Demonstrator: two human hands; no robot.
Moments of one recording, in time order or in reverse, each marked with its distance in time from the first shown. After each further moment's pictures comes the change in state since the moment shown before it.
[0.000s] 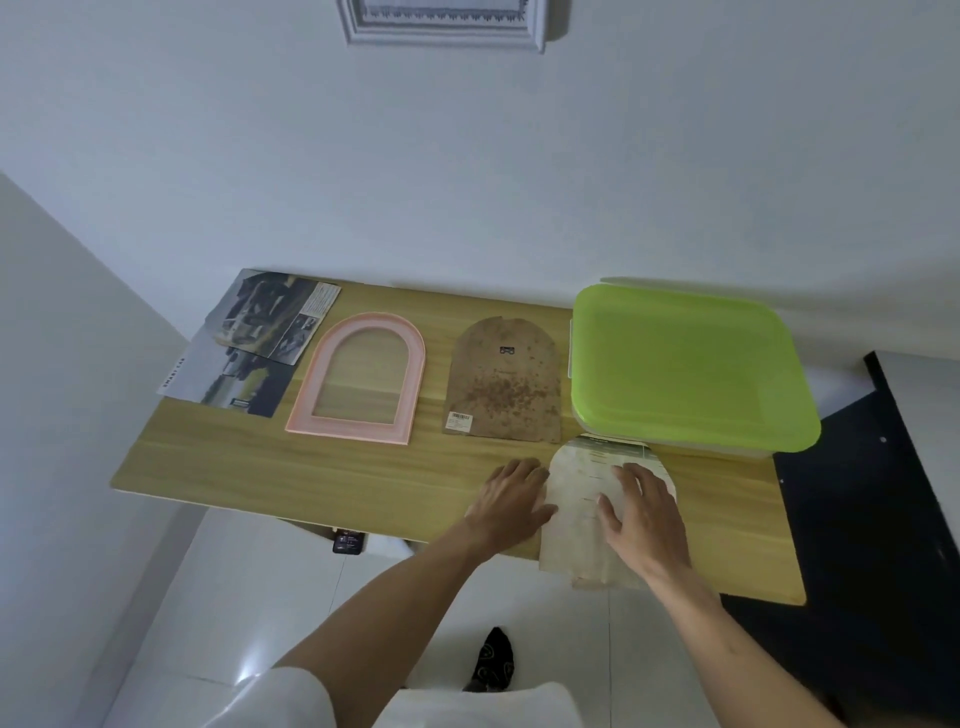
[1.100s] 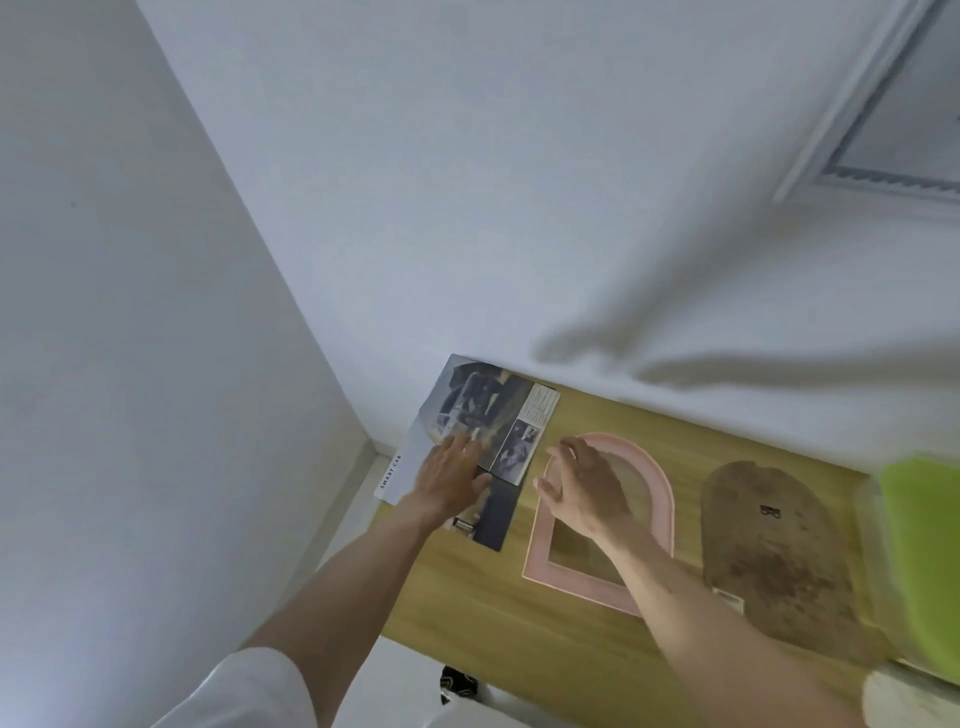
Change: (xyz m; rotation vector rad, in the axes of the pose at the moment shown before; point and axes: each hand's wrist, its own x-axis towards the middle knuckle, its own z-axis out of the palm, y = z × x) left_hand -0.052 -0.420 -0.234 0.043 0.140 -0.409; right_hand 0.231 -0.445 0.075 0.024 -0.260 -0.346
